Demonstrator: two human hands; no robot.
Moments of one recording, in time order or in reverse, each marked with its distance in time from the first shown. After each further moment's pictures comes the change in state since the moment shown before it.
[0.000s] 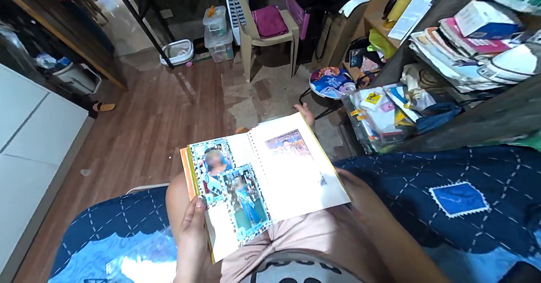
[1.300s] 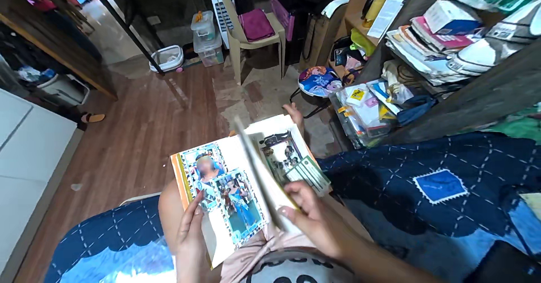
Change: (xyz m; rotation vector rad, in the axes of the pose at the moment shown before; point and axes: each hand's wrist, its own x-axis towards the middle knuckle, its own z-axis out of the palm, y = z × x) left_hand 0.004 -0.018 -0.005 0.151 -0.121 0.276; right_hand -0.077 -0.044 0.067 -0.317 -0.467 -0.342
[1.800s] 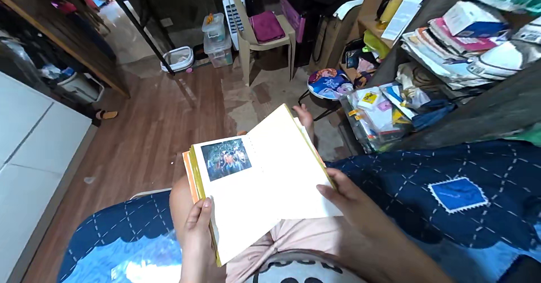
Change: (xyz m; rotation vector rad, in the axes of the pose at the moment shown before) left_hand 0.002 0.016 0.006 -0.125 0.144 -0.224; right_hand 0.001 0.007 -0.041 0.083 0.223 0.196
